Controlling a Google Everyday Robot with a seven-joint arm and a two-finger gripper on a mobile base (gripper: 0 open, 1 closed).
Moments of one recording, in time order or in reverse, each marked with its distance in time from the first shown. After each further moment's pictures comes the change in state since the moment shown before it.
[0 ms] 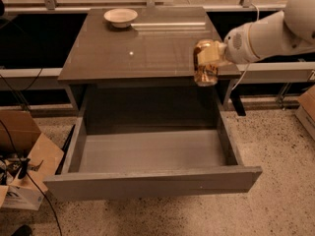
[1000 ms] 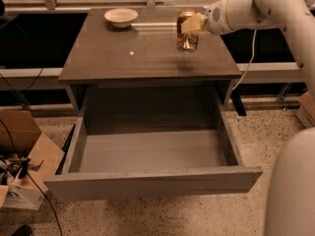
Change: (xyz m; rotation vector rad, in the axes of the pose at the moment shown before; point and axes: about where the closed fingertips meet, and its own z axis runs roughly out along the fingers) arm -0.121 -0.026 0.078 -0.116 -0.139 -0.098
